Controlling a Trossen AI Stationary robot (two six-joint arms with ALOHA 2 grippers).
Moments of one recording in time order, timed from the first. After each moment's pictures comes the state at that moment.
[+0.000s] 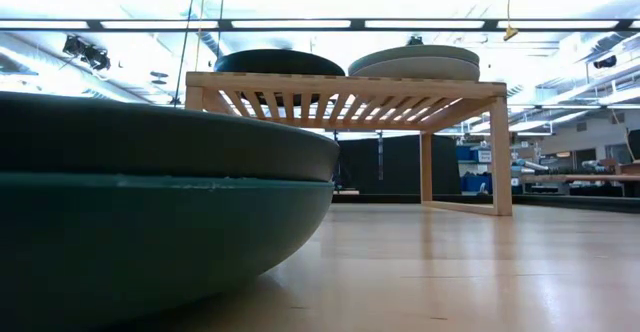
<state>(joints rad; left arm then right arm) -0.32 0.85 0.60 0.50 -0.57 0.09 0.44 1.21 0.94 0.40 1.18 -0.08</state>
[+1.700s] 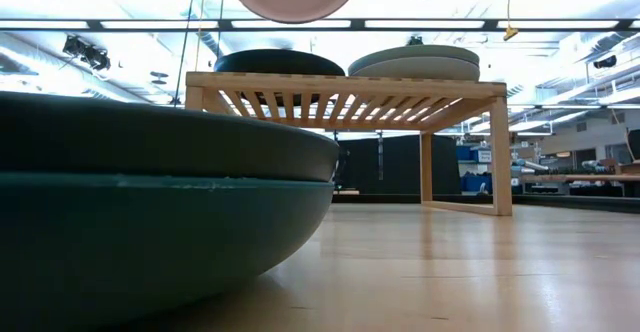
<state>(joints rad) -0.08 0.85 0.60 0.57 -0.76 0.25 0.16 1.55 0.94 1.13 0.92 -0.36</state>
